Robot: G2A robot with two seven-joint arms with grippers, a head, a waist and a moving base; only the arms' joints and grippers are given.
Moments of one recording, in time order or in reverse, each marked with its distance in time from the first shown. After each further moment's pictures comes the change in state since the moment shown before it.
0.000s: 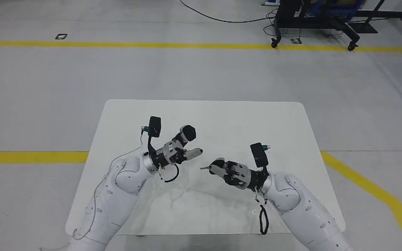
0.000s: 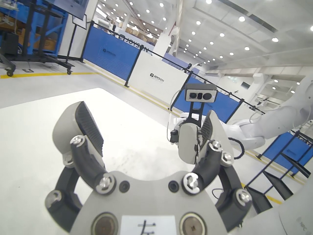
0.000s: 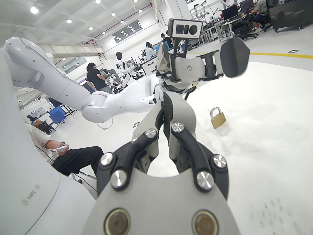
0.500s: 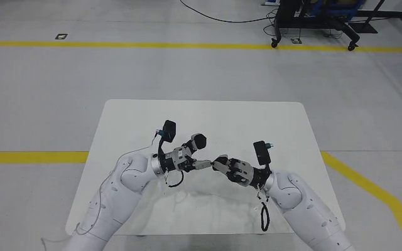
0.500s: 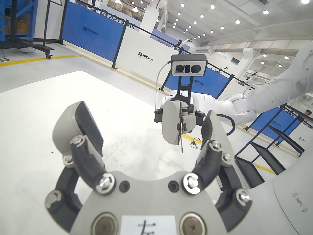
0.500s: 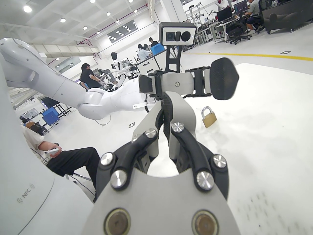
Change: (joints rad) left arm -0.041 0.028 0.106 -0.011 -0.034 -0.029 -0.069; right arm 0.005 0.004 0.023 0.023 -0.047 0.003 -0.033
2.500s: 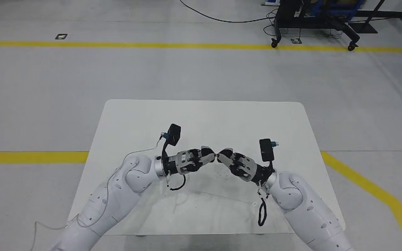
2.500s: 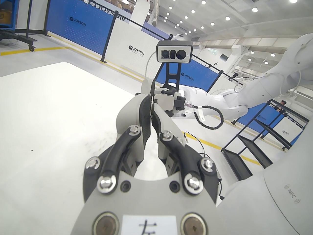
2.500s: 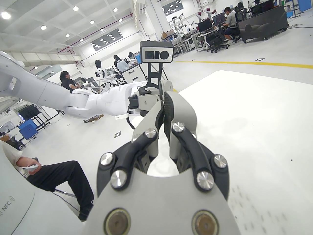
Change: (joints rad) left arm -0.116 0.099 0.244 0.055 -0.028 0.000 0.207; right arm -0.016 -0.013 0.033 0.015 -0.078 0.065 -0.101
